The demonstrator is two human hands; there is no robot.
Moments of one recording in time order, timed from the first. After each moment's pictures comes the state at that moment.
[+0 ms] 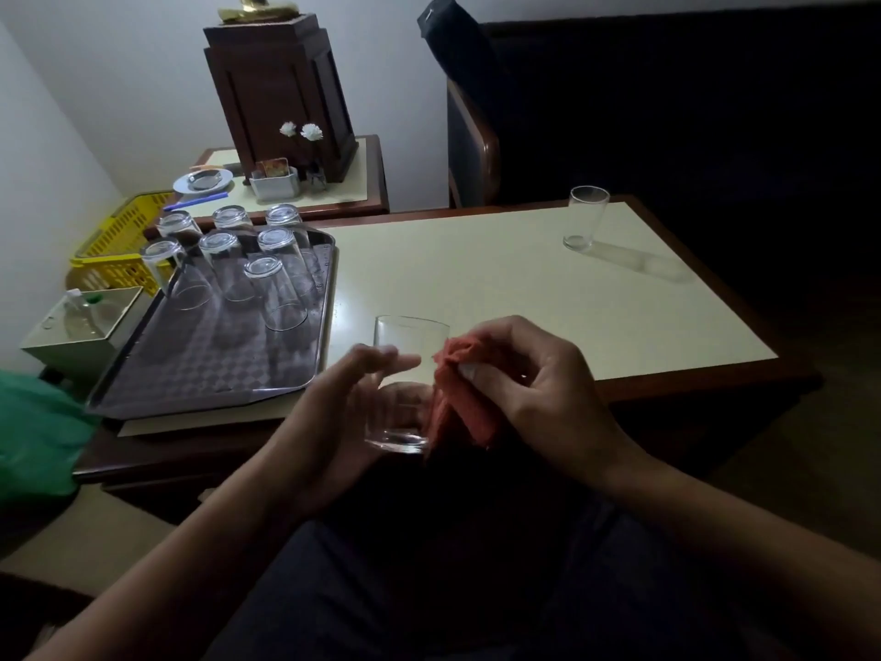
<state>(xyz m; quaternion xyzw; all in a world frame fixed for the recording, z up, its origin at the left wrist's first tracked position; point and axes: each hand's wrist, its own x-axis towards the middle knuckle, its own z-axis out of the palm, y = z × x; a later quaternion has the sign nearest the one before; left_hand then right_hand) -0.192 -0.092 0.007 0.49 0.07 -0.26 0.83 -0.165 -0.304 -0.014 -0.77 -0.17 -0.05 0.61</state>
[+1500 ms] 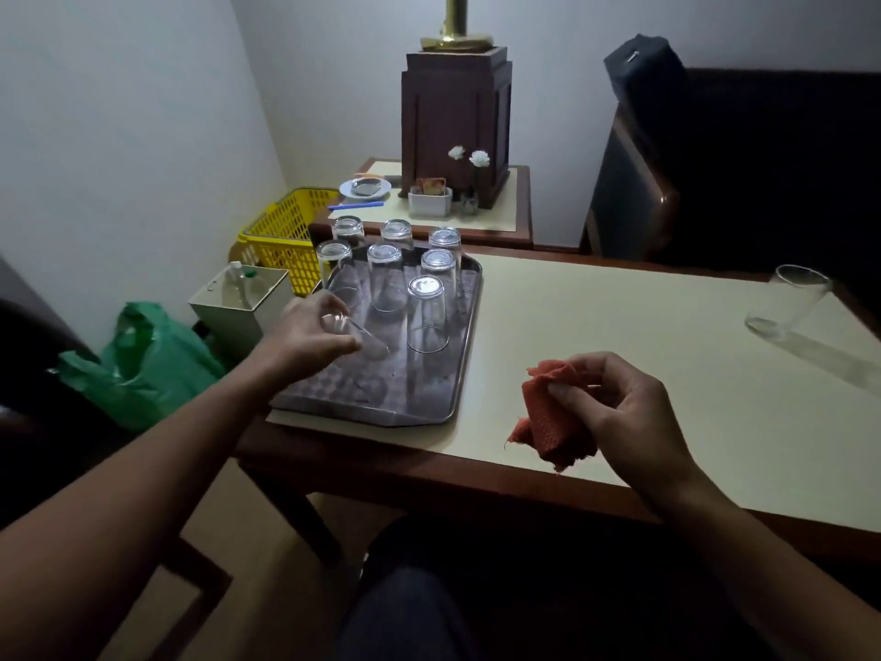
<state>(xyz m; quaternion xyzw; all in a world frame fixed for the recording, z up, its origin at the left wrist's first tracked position) -0.098 0.164 -0.028 0.92 0.20 0.08 0.32 -0.088 -0.208 -0.028 -0.76 -0.11 0.06 0.64</state>
